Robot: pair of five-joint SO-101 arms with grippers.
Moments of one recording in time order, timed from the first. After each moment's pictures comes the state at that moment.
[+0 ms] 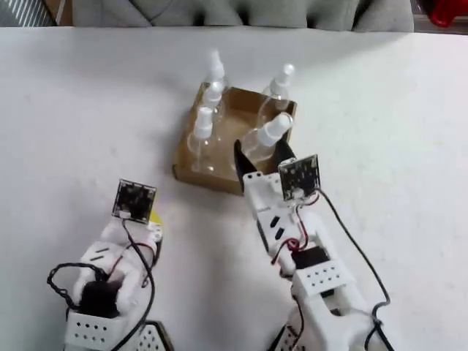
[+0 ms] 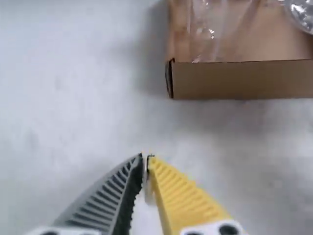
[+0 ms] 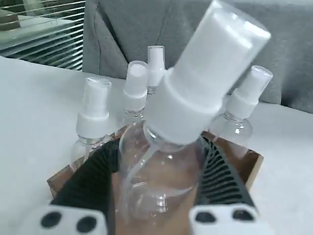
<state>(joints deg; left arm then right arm) 2.2 -104.5 97.1 58.6 -3.3 -20.7 -47.8 83.9 -22.8 2.3</state>
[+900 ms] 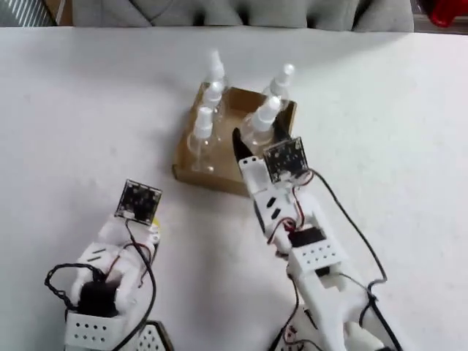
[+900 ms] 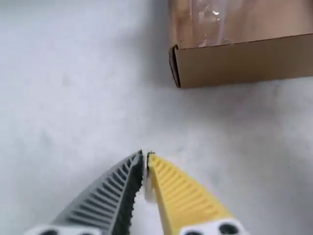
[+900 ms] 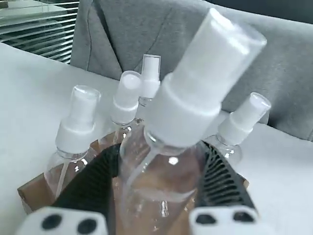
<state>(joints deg) 0.2 -104.5 97.1 59.5 -10.2 -20.1 -37.1 73.2 -21.1 10.3</state>
